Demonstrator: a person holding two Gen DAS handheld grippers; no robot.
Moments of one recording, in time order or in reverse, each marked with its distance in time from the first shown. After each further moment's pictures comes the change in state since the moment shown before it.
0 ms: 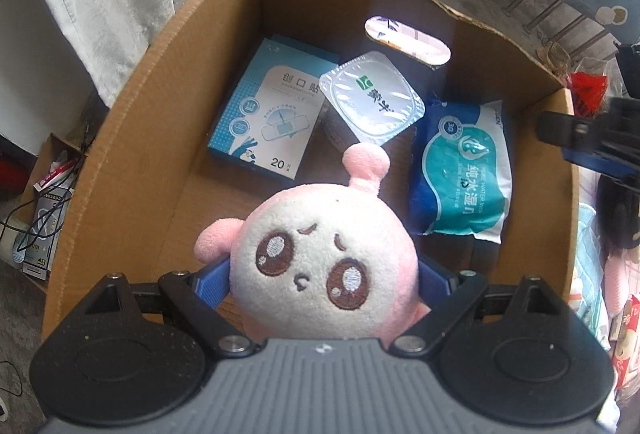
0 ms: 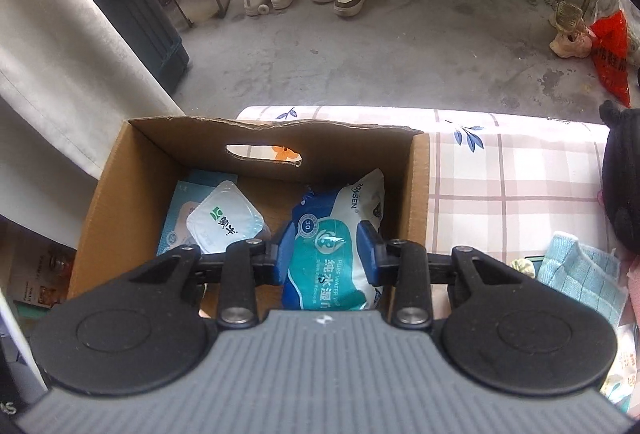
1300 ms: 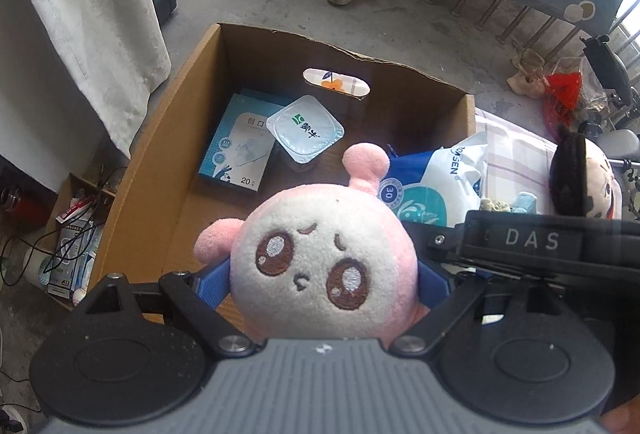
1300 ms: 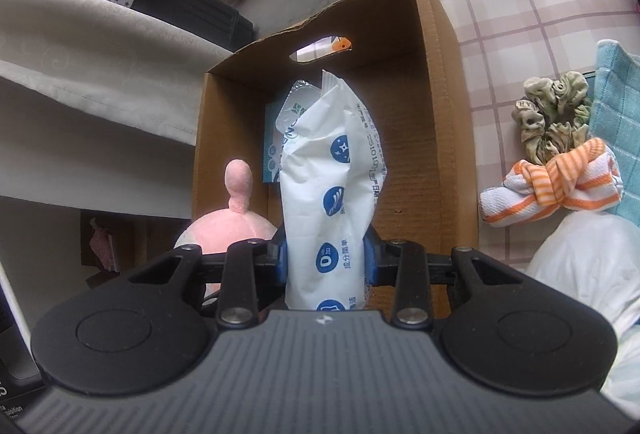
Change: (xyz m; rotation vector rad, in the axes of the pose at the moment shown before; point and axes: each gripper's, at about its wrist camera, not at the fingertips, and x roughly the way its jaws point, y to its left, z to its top) left arm -0.095 -0.057 -0.034 0.083 -0.102 0.036; right arm -0.038 -0.026 -0.058 0.296 0.220 0.350
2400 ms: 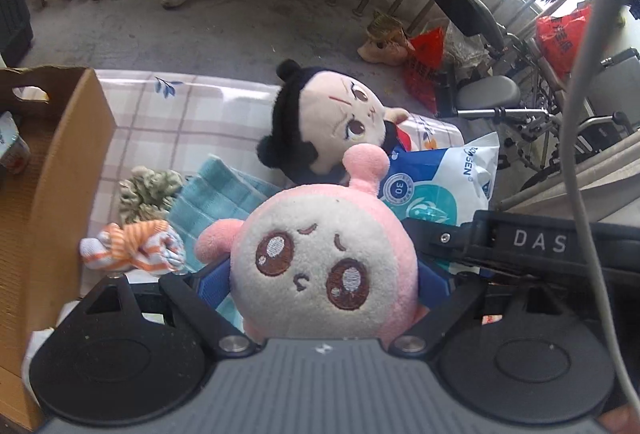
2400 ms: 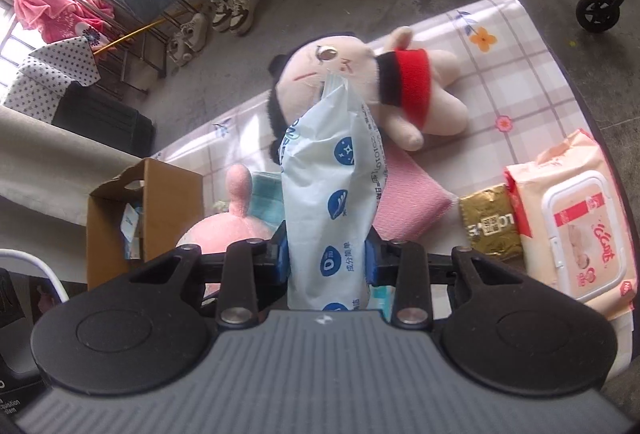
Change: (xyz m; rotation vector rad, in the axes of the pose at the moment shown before) left arm 0.018 -0.324 -0.049 0.143 0.011 -0.256; right arm -0.248 -0.265 0.023 0.104 -0.219 -0.182
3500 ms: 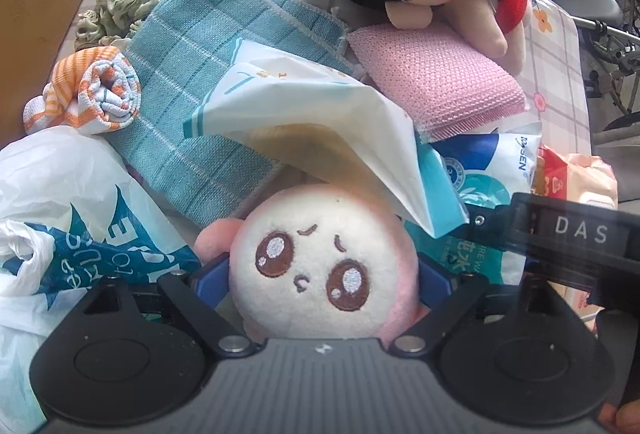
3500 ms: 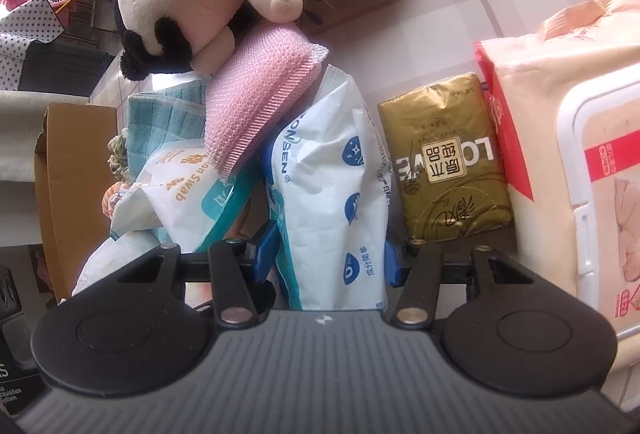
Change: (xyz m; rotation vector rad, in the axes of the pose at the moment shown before) left arm 0.141 0.009 -0.057 -0.109 0.297 0.204; right arm 0.135 -0.123 -0.030 0.080 0.280 0.017
